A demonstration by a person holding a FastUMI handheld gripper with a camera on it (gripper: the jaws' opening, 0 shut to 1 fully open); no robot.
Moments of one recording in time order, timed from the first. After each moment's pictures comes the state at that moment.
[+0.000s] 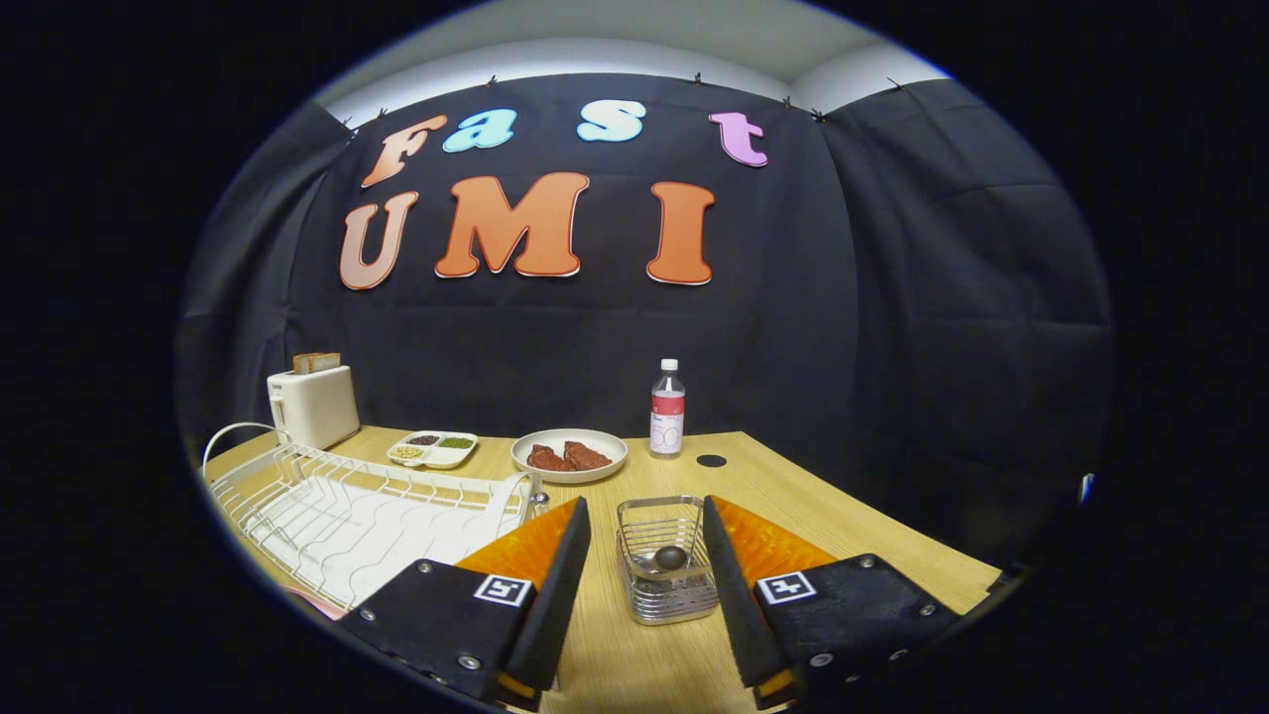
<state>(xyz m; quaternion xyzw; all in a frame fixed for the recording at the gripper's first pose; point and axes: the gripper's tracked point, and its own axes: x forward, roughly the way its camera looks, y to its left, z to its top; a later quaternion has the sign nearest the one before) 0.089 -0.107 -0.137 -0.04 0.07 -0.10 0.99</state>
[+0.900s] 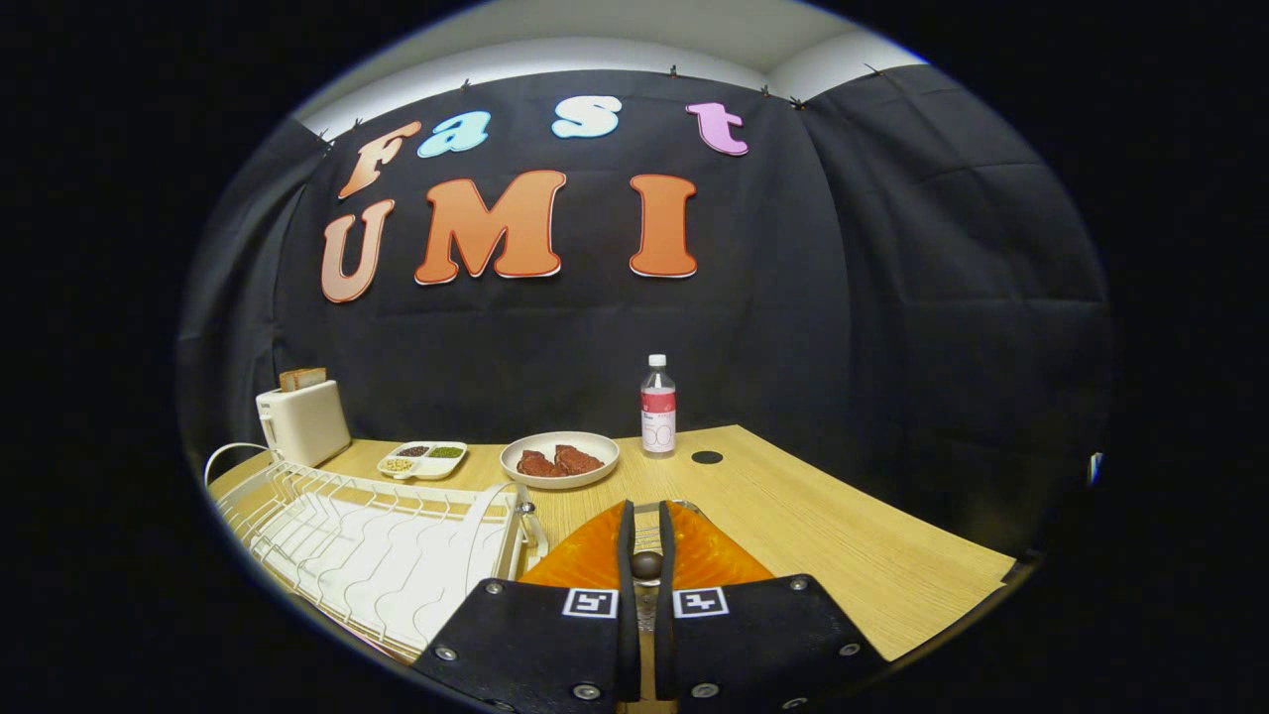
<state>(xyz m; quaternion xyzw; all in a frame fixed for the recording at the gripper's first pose) 0.099 -0.121 -0.132 0.00 0.07 -0.12 0.99</state>
